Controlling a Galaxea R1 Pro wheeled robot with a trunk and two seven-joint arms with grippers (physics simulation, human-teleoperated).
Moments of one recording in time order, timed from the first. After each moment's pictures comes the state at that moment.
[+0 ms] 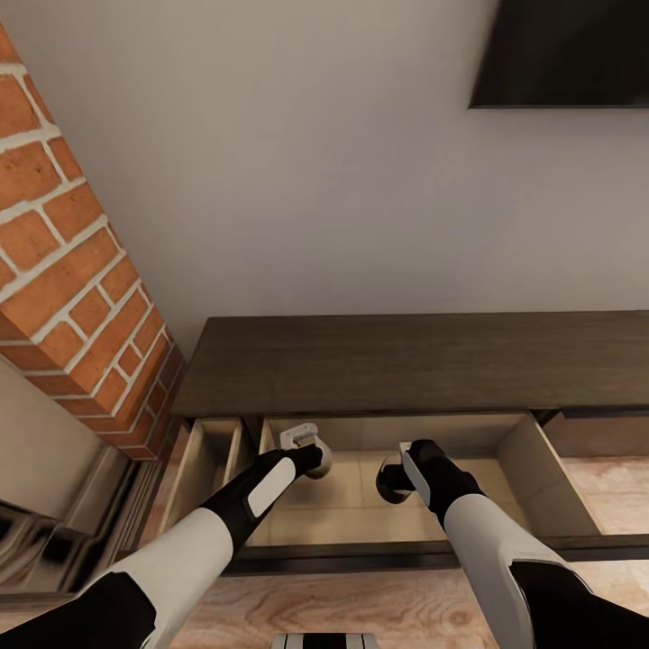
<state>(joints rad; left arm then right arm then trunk) -0.84 -0.16 -0.58 -0.53 0.96 0.27 0.36 -0.89 0.12 -0.10 -0.40 0.08 0.72 -0.09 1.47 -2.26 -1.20</state>
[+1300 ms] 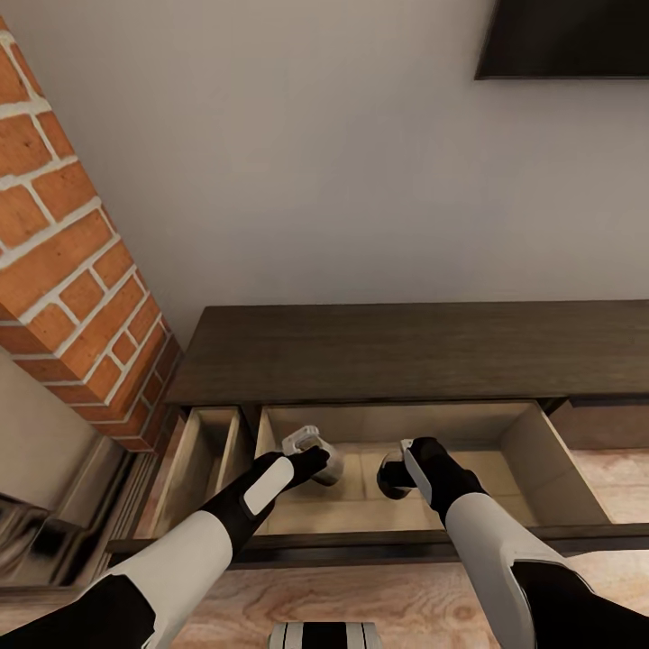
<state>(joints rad) -0.83 -0.16 -0.58 -0.52 1.15 0.28 0.32 -0.89 0.11 -0.10 -0.42 0.08 0.72 -0.08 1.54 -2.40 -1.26</state>
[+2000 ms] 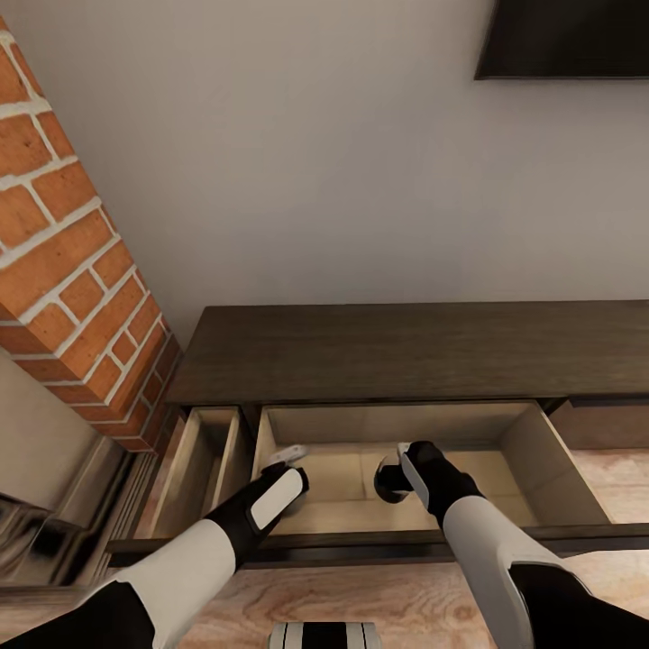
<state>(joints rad) -0.81 -0.16 -0.70 -0.54 1.16 0.26 0.75 -0.88 0.12 -0.09 -0.41 0.09 0.71 -0.08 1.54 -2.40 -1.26</state>
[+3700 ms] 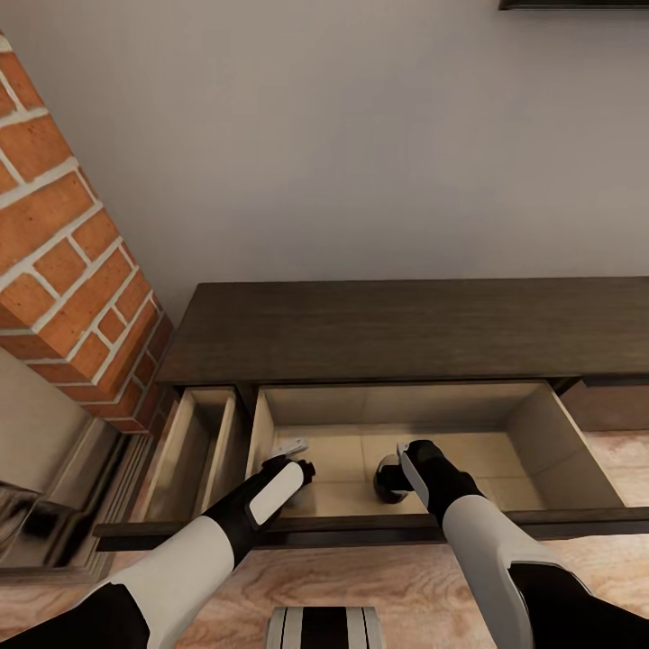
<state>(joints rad) -0.81 -0.15 -0.70 -0.61 1.16 0.28 0.77 -0.88 0.12 -0.09 -0.41 0.09 0.72 -0.08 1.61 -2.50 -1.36</state>
